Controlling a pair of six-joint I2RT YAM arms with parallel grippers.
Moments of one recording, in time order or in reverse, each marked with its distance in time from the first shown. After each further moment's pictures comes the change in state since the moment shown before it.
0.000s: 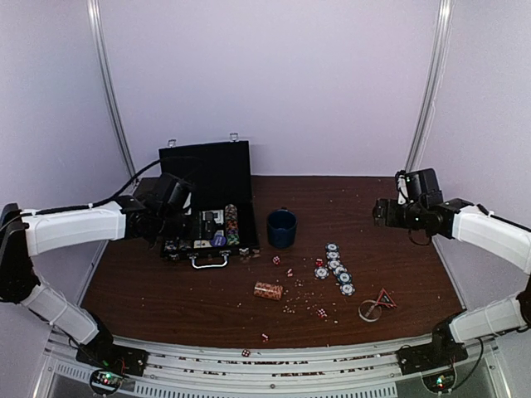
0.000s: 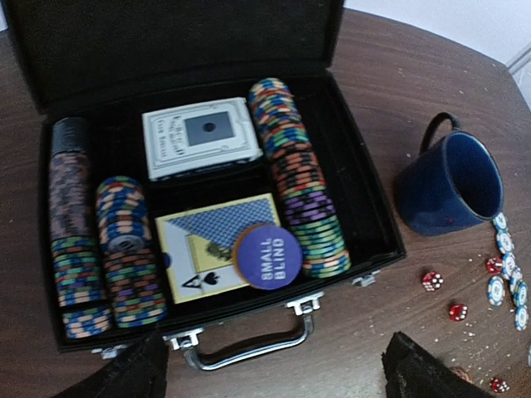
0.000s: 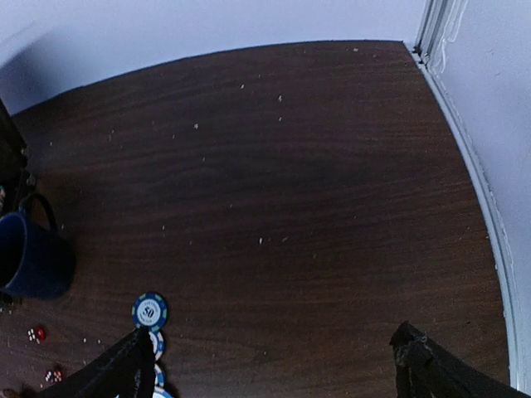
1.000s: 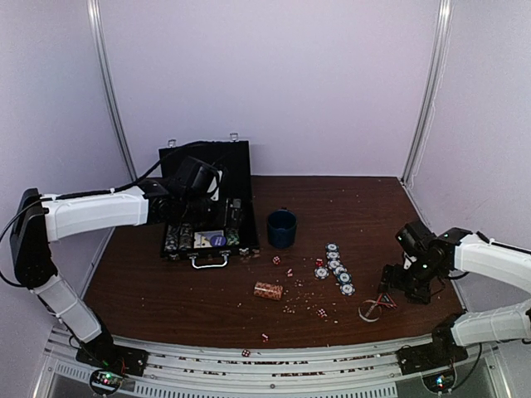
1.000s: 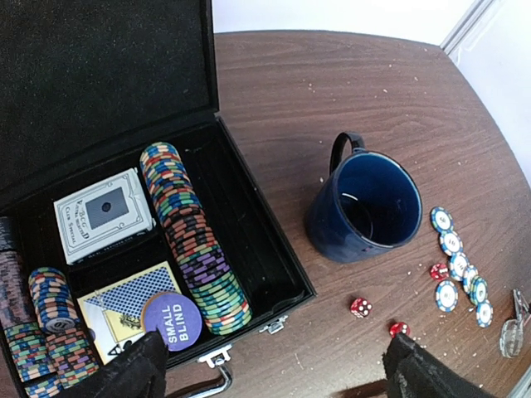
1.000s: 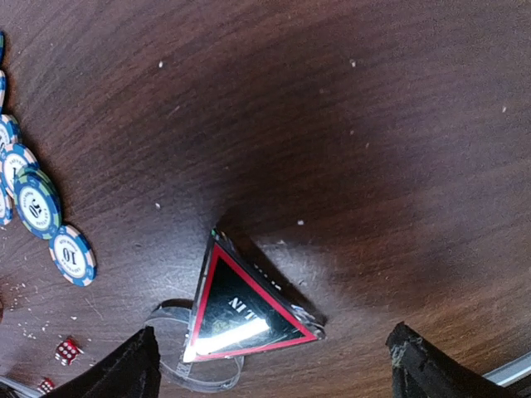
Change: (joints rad) left arm -0.090 0.181 0.231 0.043 0.069 0.114; right arm 0.129 -0.134 -0.252 -0.541 -0.209 0.502
